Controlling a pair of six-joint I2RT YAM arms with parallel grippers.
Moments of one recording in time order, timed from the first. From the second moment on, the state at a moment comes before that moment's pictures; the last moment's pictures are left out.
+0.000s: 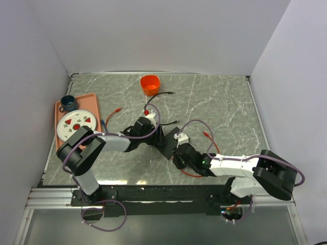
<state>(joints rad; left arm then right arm) -0.71 1.71 0.73 0.33 0.18 -0.60 1.02 1.29 0.42 0.07 0.24 0.54</state>
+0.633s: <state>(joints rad) -0.71 1.71 0.73 0.35 0.19 -0.60 1.02 1.25 0.42 0.04 0.27 0.54</state>
